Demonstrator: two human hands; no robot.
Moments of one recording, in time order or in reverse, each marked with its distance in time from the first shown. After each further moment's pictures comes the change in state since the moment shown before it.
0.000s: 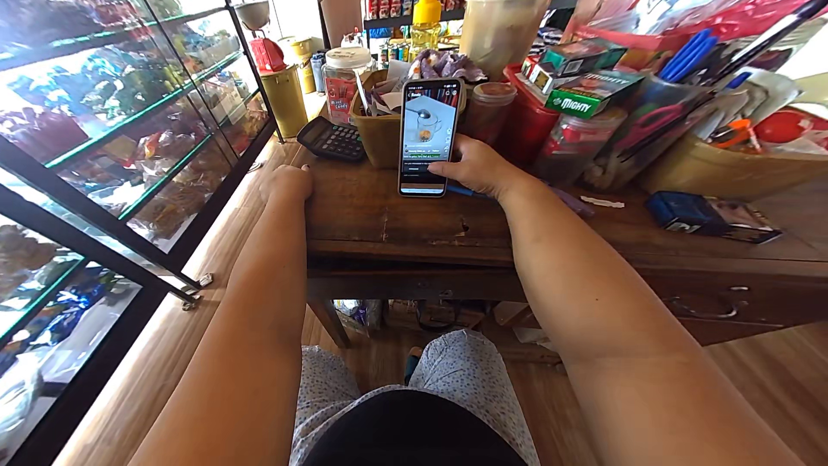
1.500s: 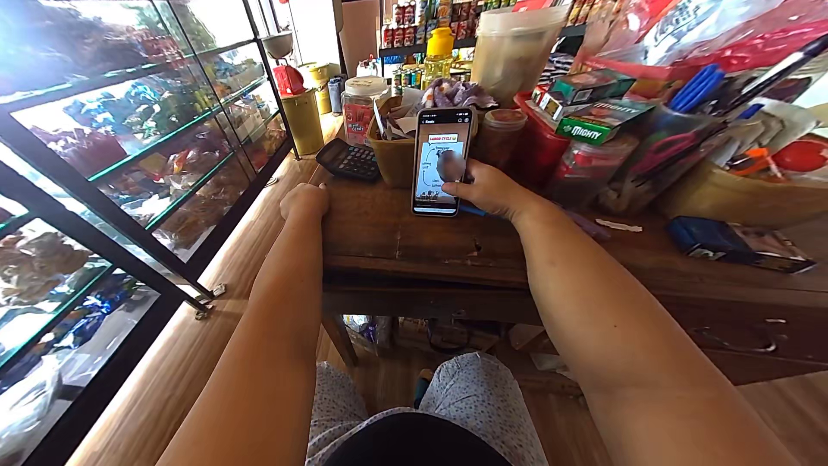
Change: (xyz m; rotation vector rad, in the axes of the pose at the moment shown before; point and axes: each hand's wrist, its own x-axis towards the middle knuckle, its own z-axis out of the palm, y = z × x) left_hand 0.007 -0.001 0.002 0.027 -0.005 -0.013; right_hand 0.001 0.001 -0.003 -0.090 -0.023 0.012
